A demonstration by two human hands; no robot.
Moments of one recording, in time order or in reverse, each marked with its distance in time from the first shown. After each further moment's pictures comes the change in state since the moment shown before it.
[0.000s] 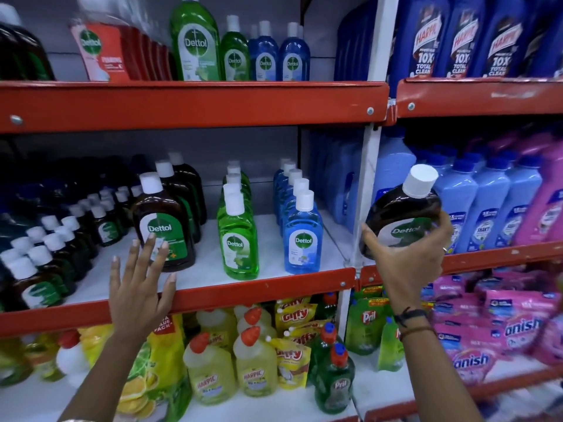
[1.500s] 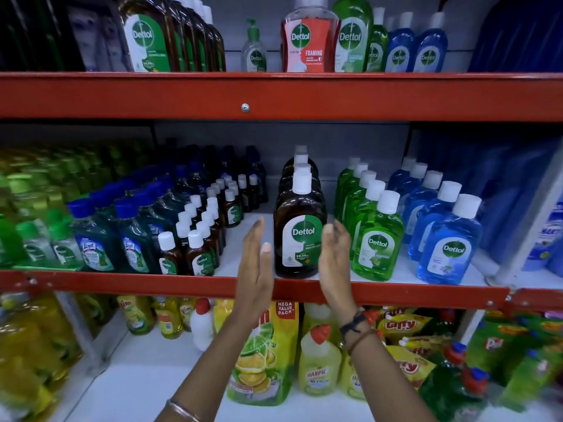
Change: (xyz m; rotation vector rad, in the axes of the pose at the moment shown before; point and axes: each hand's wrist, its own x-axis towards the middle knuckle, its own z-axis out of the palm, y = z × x) left_hand 0.004 -0.036 -0.053 -0.909 -0.115 -0.439; right_hand -0.229 -0.176 0.148 0.594 -0.848 0.327
